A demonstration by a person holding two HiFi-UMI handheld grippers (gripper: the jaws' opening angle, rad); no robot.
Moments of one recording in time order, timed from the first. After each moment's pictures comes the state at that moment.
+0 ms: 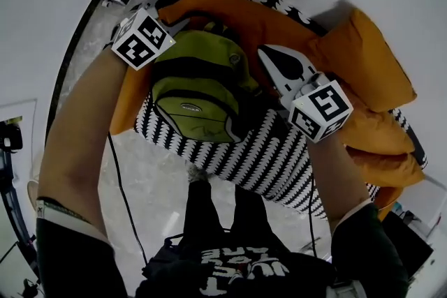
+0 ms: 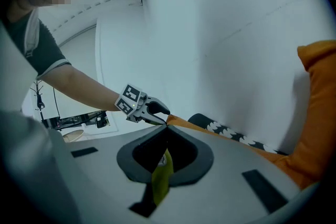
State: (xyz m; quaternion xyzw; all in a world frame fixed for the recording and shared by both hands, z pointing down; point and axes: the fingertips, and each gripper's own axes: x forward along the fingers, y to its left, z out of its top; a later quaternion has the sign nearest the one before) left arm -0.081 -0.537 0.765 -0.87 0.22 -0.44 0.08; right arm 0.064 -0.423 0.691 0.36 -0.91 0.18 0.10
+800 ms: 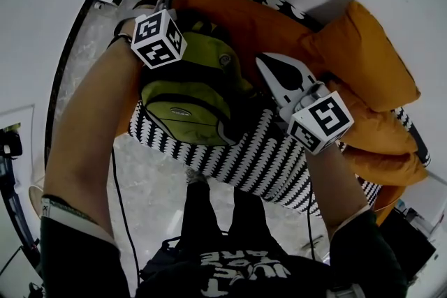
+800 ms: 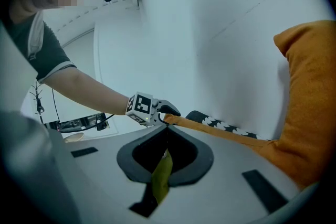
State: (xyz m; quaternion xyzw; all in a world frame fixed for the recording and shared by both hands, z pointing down) left arm -0.040 -0.553 0.808 -0.81 0.18 -0.53 0.20; right arm 0.082 -0.409 0.704 0.36 -0.91 0.19 0.08
